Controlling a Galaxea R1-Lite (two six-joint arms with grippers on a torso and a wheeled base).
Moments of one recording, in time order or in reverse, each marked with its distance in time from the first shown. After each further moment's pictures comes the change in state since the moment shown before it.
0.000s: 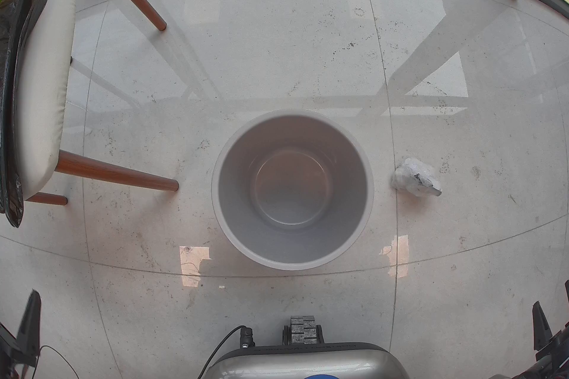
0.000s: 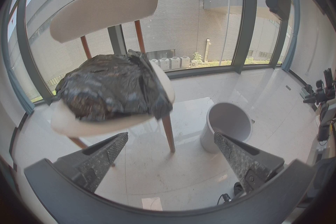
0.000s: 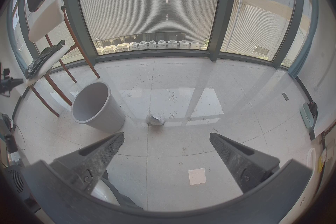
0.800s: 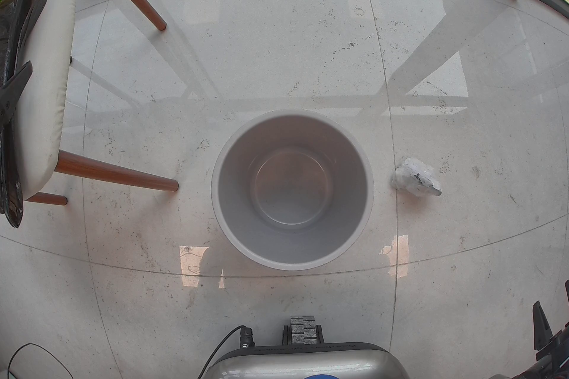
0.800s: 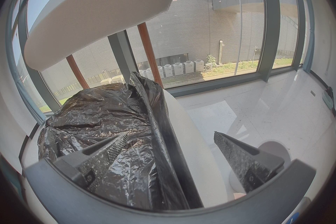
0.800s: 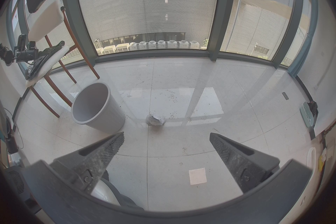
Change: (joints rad) left arm -0.024 0.763 -0.572 -0.269 0.178 0.029; right arm 0.001 0.000 0.000 -0.001 0.000 0.007
